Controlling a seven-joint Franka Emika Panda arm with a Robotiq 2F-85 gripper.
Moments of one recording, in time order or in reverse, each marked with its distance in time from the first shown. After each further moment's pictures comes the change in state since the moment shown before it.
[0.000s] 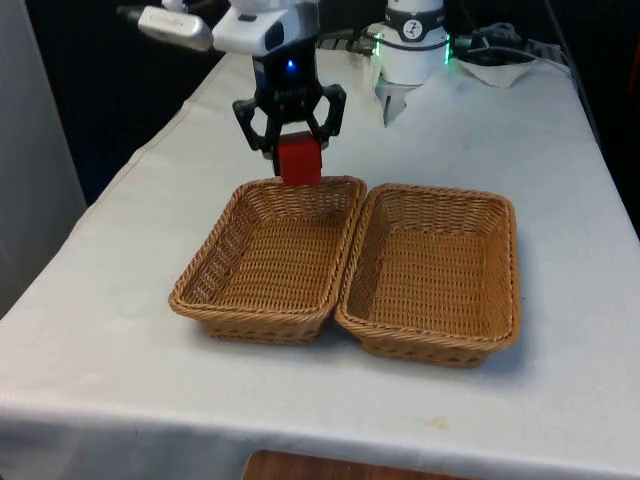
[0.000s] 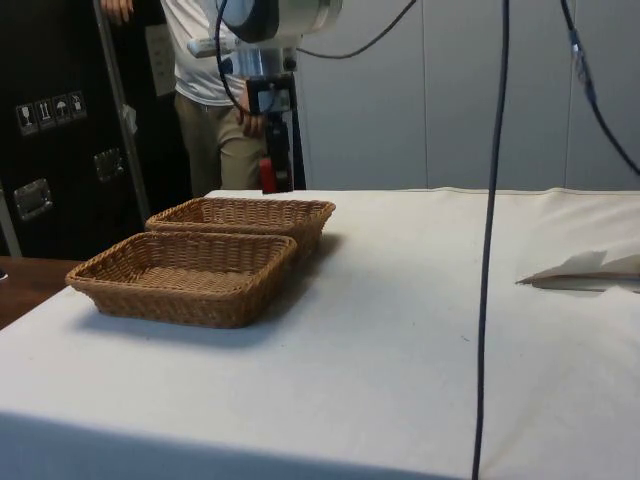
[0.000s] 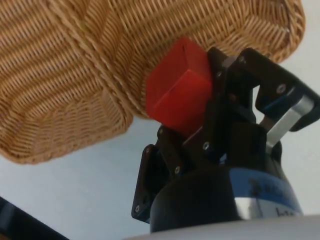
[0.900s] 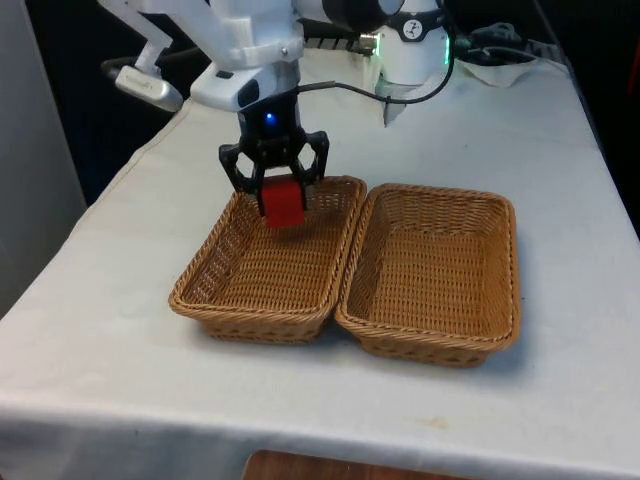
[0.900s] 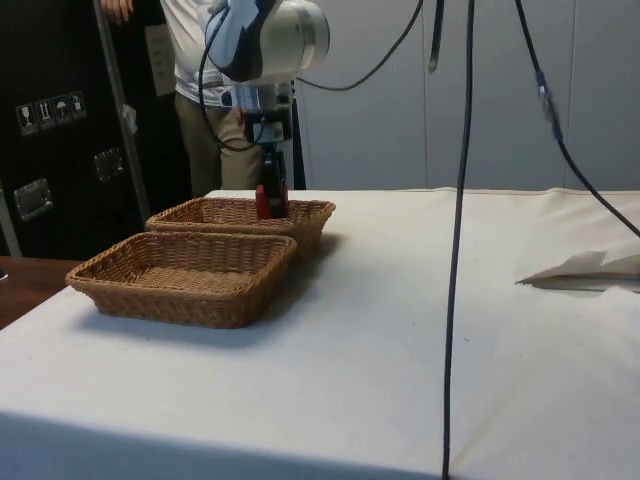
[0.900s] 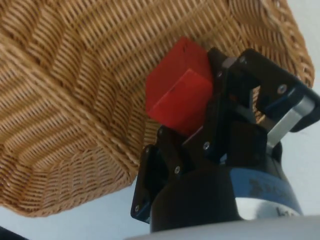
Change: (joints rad) arm -0.024 0.189 -0.019 0.123 0.148 -0.001 0.008
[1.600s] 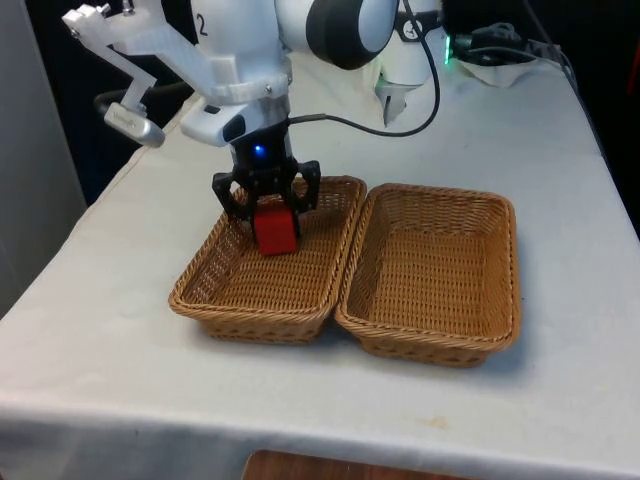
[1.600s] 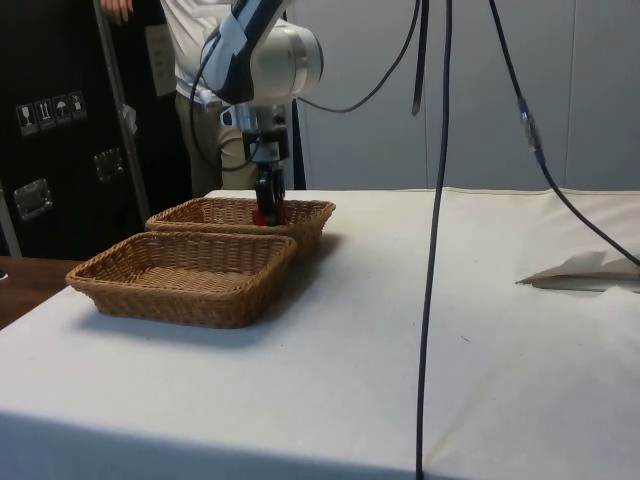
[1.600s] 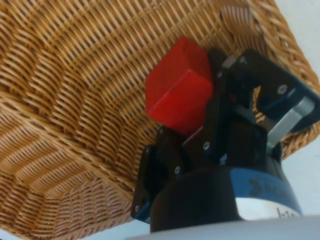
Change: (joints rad) arm -0.019 0.120 -0.012 0.092 0.111 -0.014 0.001
